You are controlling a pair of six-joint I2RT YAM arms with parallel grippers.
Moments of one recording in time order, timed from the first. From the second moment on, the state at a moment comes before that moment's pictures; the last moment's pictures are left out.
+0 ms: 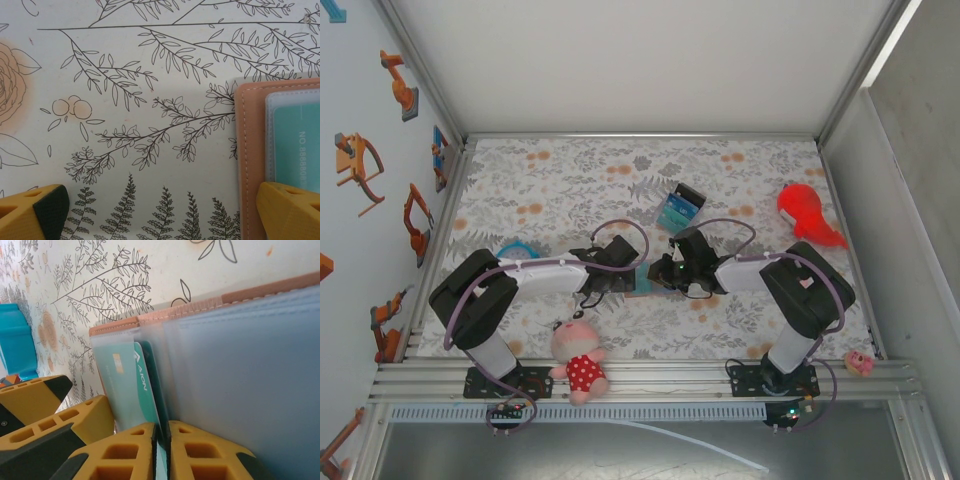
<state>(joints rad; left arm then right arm) -0.92 1.67 0.87 -0.44 -0.30 -0.81 0.66 1.69 0.65 0.21 -0.46 1.01</state>
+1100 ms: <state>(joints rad) -0.93 1.69 0.90 -0.47 -0.32 -0.81 0.63 1.61 0.61 0.16 -0.47 0.96</state>
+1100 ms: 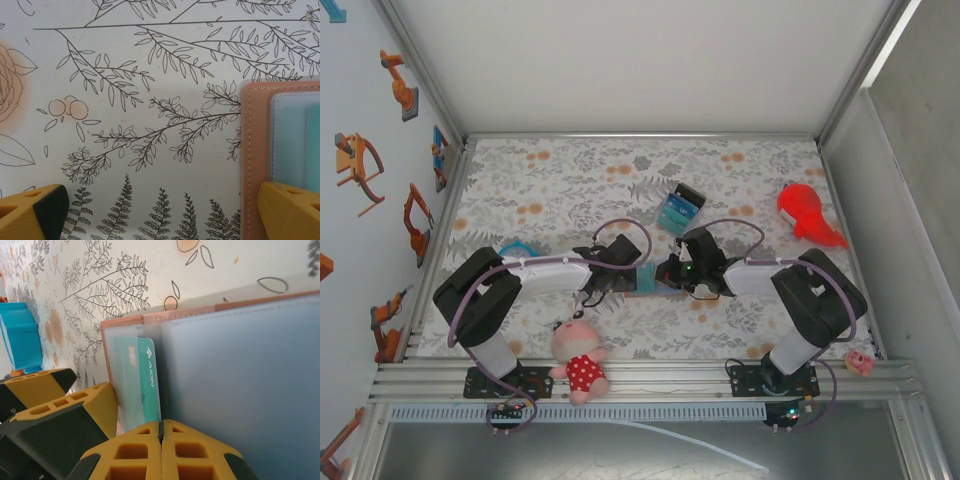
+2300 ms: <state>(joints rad) -0.96 1.75 0.99 -0.40 -0.29 -0.67 0.62 1.55 0.71 -0.12 -0.40 0.83</state>
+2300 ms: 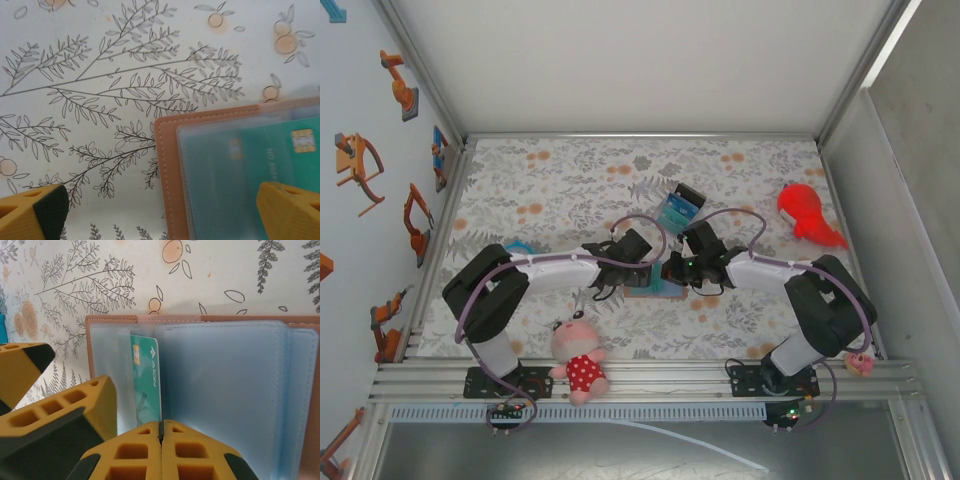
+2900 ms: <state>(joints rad) -0.96 1.77 0.99 -0.40 -0.29 -0.68 0.60 1.51 0.68 -0.08 -0.40 0.84</state>
